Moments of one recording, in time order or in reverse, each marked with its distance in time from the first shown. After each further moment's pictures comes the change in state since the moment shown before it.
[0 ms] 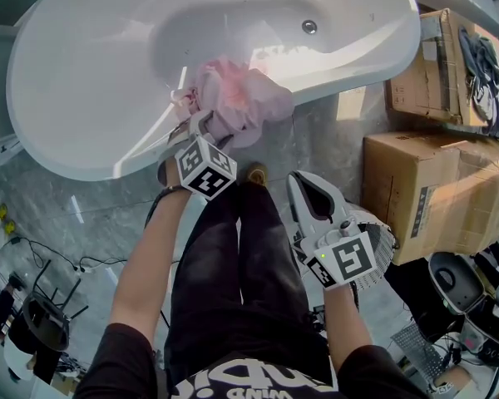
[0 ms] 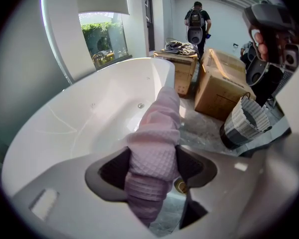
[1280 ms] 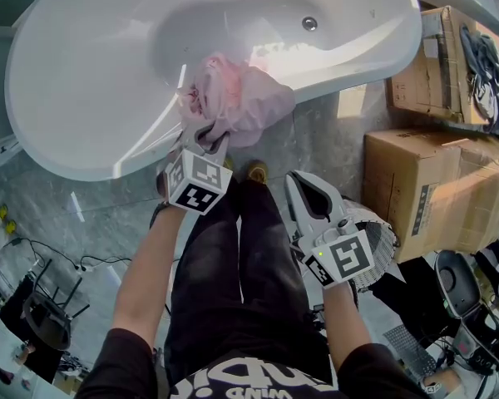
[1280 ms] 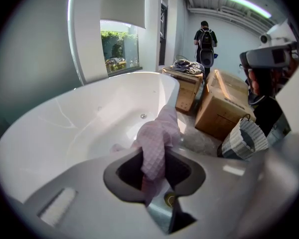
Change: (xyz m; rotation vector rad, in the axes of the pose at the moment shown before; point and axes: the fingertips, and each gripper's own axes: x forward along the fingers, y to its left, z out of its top) left arm -0.038 -0.001 0.017 -0.148 -0.149 0.004; right arm 0.004 0.001 -0.009 0.007 0.022 0.001
